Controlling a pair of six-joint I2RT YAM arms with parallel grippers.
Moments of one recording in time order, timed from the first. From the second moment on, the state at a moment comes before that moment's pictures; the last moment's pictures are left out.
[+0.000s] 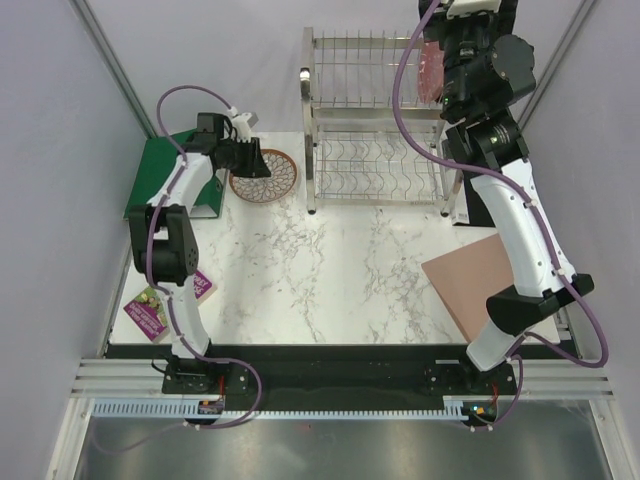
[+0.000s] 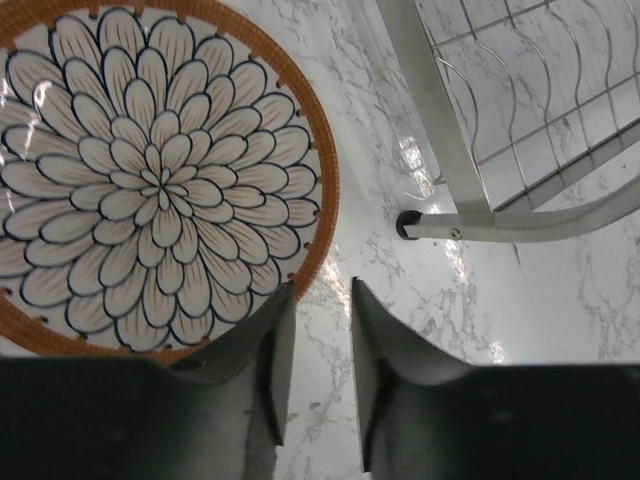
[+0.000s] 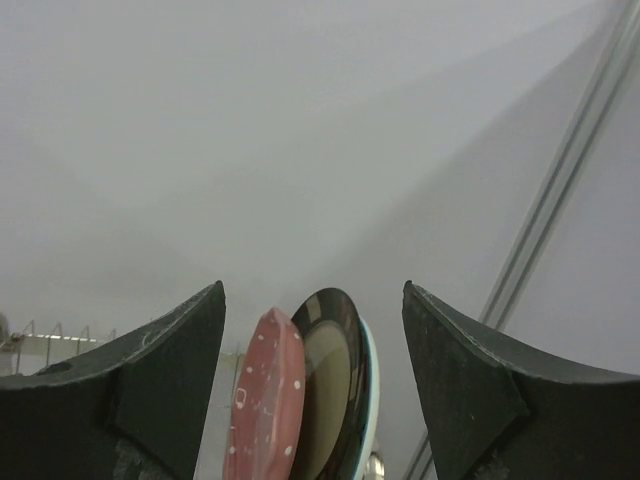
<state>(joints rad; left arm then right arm) -0.05 2.03 1.73 -0.52 0.57 0.07 0.47 1.68 2.24 0.04 0.50 -0.57</state>
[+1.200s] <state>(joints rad) -0.12 2.22 1.73 -0.56 0.32 -0.06 0.51 1.14 1.22 -0.27 -0.05 -0.05</state>
